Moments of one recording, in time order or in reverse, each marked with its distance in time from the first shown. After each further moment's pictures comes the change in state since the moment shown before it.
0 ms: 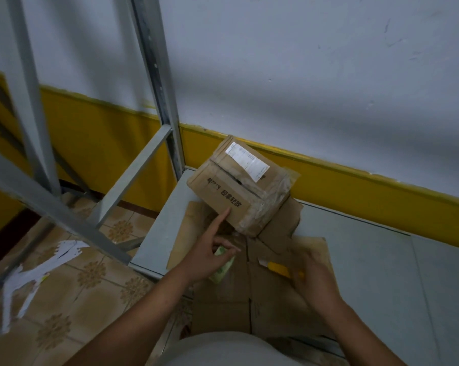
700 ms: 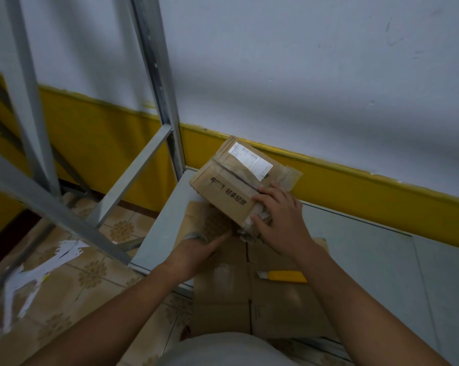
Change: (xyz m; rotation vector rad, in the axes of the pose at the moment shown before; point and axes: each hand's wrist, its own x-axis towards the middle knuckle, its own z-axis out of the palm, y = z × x) left_hand 0.021 -0.077 -0.040 1.126 -0.145 0.168; right_hand 0.087 -0.110 -0.047 -0.042 0.217 -0.367
